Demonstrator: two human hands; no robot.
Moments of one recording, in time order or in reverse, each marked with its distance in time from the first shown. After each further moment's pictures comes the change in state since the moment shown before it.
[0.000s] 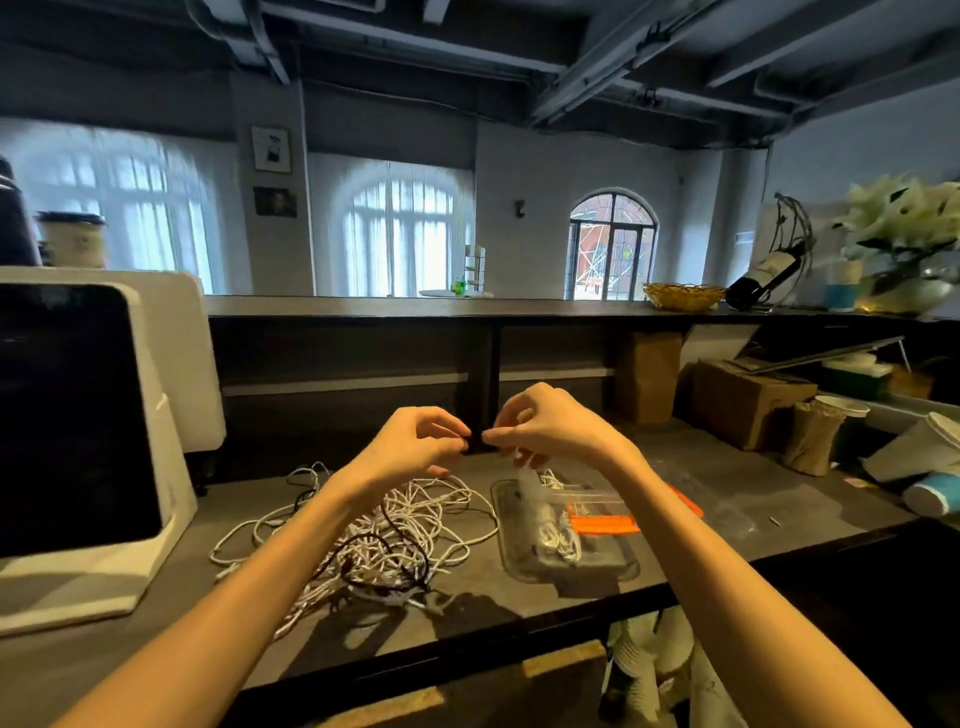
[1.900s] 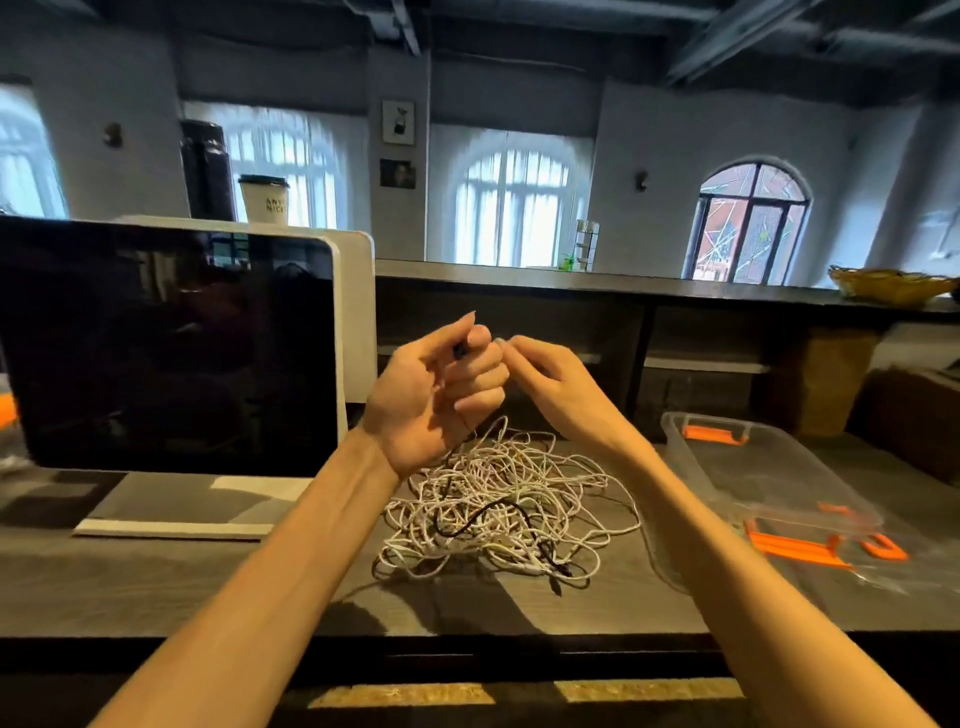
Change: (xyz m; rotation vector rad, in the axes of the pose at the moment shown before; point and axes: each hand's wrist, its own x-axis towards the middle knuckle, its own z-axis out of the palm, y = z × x) left_hand -0.078 -0.005 -0.118 -1.155 -0.214 0.068; right_hand 0.049 -0.101 0.127 0.355 0.005 -0.595
